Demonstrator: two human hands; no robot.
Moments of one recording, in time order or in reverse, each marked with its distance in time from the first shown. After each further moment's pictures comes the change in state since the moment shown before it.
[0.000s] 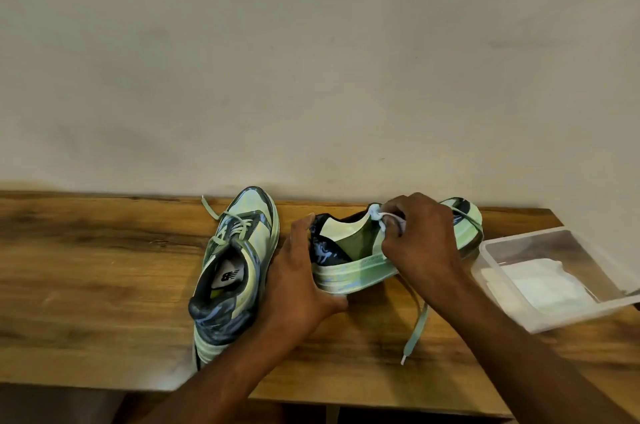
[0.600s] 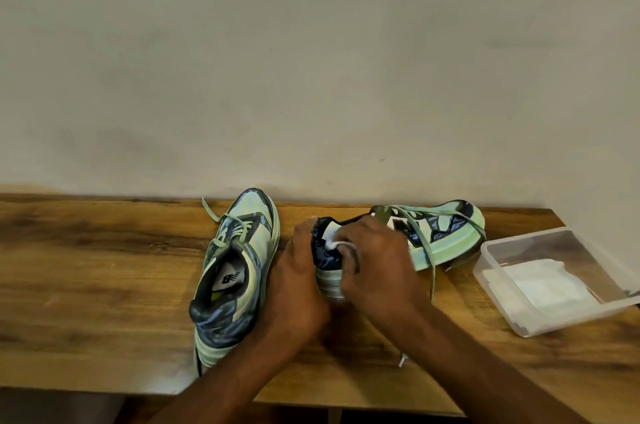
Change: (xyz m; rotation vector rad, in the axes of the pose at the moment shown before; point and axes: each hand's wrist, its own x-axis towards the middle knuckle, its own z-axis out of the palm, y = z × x) left_hand -0.004 0.008 0.000 0.016 0.031 0.040; right_hand -0.036 -0.036 0.023 0.040 -0.144 -0.210
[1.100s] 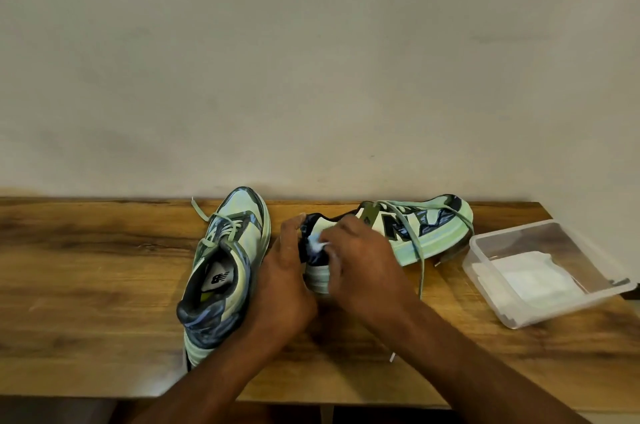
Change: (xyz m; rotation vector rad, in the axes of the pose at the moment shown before) left_hand 0.004 -0.001 -0.003 -0.025 0.030 0.021; right_hand -0.001 0.000 0.003 -0.046 -0.088 -0.056
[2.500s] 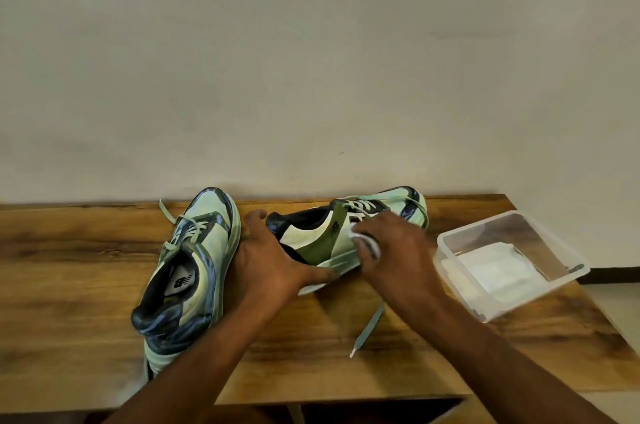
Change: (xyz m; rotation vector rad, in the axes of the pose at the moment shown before) left_hand 0.027 0.026 0.024 0.242 -0.001 -0.437; right_hand -0.025 0.070 -0.036 -0.019 0.156 0.183
